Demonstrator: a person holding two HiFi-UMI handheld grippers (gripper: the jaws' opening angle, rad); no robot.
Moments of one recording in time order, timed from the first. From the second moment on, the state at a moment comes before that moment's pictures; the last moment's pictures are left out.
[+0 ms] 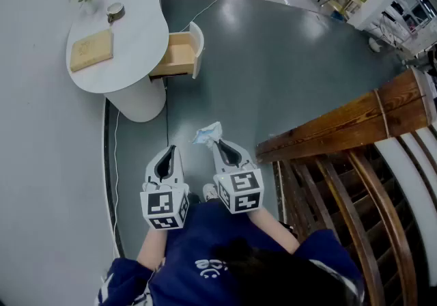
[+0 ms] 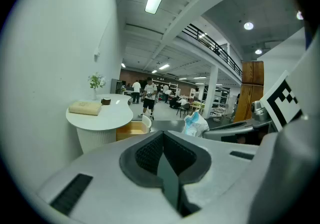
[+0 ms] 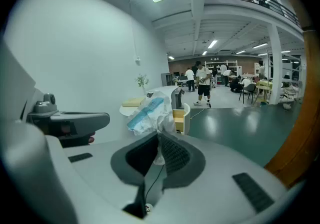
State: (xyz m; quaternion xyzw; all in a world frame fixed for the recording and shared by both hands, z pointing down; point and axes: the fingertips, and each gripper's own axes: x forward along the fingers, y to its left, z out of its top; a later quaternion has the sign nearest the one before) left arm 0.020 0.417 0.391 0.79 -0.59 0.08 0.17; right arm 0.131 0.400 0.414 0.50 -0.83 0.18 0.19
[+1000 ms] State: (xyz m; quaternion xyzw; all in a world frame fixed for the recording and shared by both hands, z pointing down) left arm -0.044 0.376 0.414 0.79 -0.58 0.10 0.18; right arm 0.077 0.341 0.434 0.50 -0.82 0.20 0.18
